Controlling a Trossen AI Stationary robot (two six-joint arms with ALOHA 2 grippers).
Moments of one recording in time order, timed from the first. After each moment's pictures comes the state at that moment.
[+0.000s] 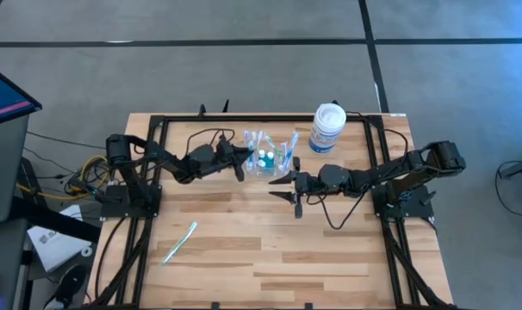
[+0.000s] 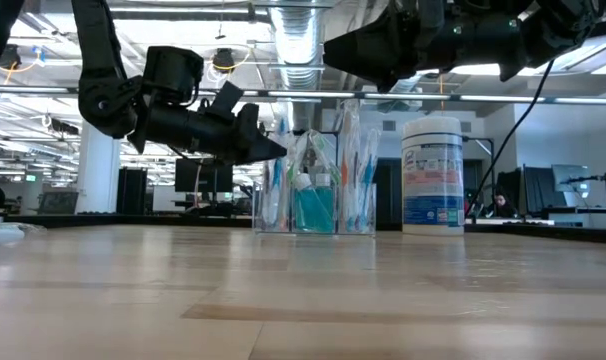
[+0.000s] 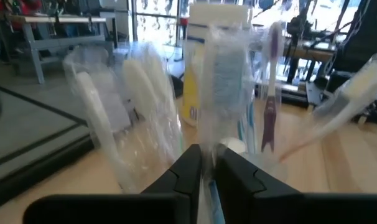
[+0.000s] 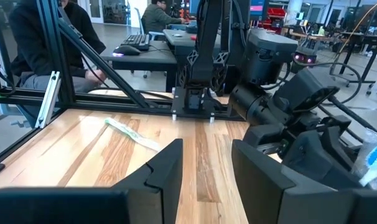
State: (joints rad) left arm 0.30 1.77 0.45 1.23 -0.17 -0.10; right arm 0.09 1.48 0.62 0.78 0.08 -0.06
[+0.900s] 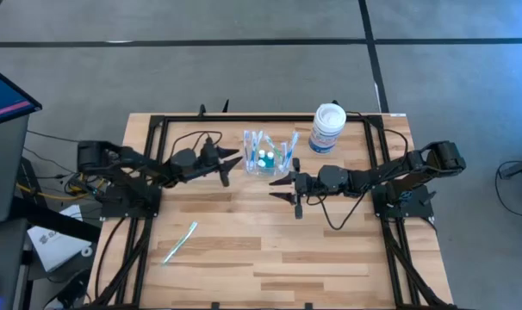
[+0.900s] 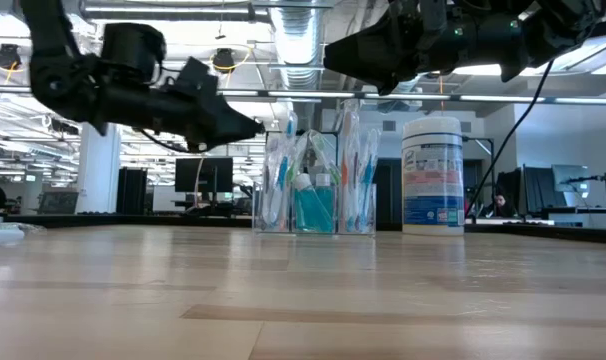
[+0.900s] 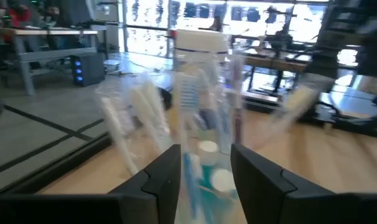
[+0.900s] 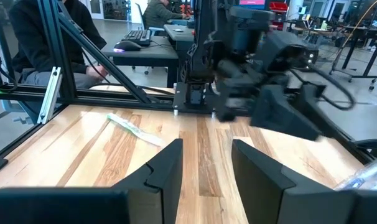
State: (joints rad) left arm 0.27 1.51 0.29 1.19 -0.17 -0.09; right arm 0.09 1.48 0.62 0.76 0.08 -0.05
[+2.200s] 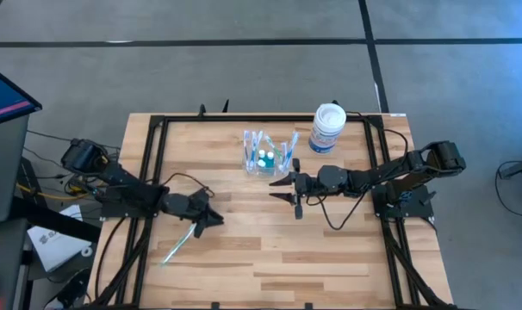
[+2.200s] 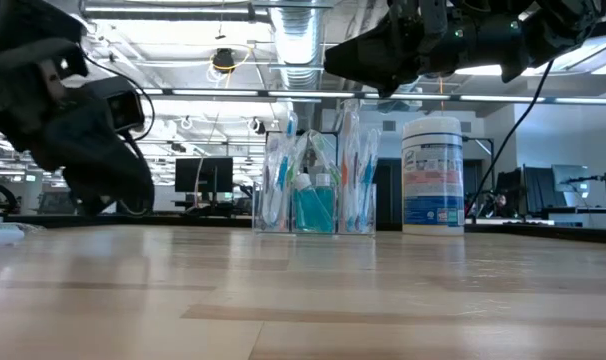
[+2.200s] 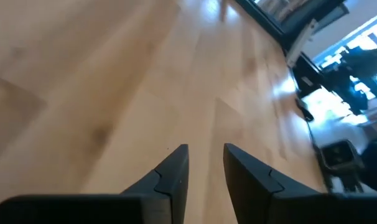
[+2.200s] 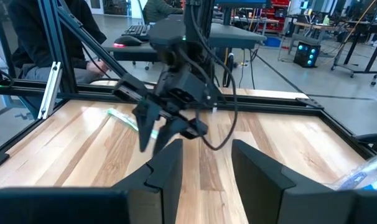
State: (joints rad) left arm -0.34 1.36 0.09 0.84 -0.18 -0.79; right arm 0.09 1.48 0.62 0.74 0.08 -0.05
